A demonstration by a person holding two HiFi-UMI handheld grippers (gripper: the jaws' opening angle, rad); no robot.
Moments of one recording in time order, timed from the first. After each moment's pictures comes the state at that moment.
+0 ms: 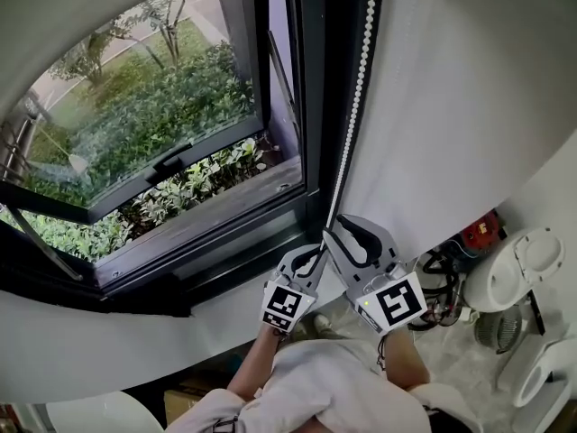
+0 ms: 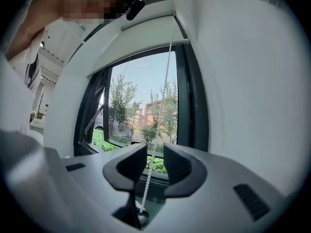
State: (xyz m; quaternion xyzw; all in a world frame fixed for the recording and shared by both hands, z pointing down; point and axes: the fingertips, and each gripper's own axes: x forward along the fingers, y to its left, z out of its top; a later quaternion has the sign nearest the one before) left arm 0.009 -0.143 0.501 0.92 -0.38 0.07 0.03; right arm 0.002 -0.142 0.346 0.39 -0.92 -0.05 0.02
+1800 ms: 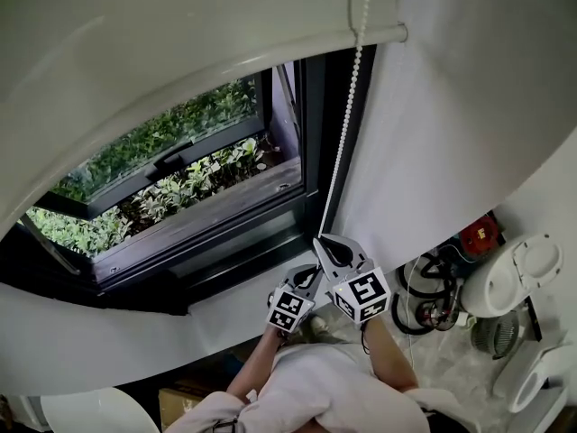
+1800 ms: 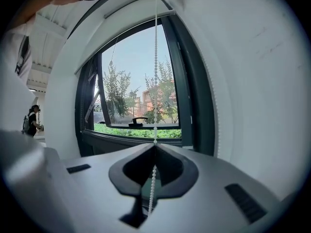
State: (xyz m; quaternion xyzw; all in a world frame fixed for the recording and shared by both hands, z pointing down) left arm 0.013 -0.123 0.643 0.91 -0.37 0.15 0.11; right arm -0.013 -0.160 0.475 0.39 -0.92 0.06 0.07
